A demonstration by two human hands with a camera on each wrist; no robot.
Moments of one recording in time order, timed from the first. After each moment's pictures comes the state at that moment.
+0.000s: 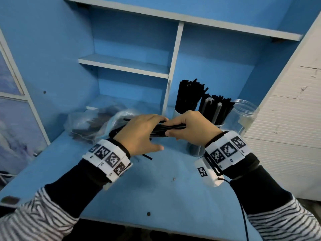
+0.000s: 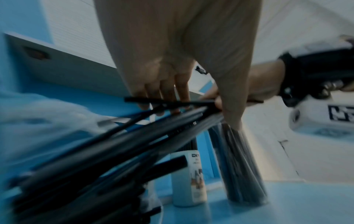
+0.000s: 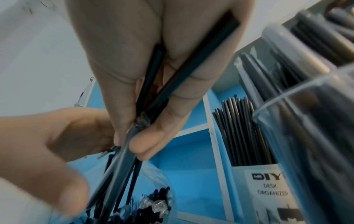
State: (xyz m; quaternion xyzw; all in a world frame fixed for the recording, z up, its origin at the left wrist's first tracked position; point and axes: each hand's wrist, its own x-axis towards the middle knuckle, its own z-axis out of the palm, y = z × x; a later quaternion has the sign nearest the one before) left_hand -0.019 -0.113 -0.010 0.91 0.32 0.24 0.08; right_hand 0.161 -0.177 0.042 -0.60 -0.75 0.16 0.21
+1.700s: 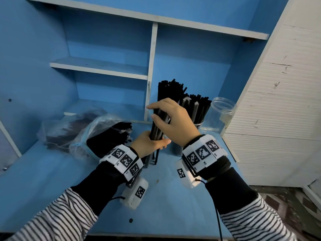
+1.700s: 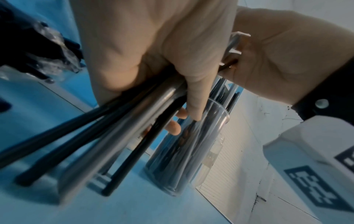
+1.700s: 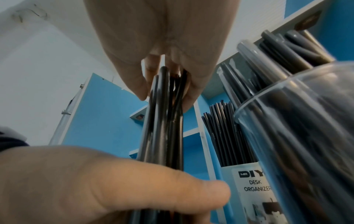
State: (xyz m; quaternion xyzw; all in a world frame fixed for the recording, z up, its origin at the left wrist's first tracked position) left_hand 0.061 -0.121 -0.036 0.72 0.39 0.25 0.51; right_hand 0.171 -0.171 0.027 -0.53 -0.74 0.00 0.42
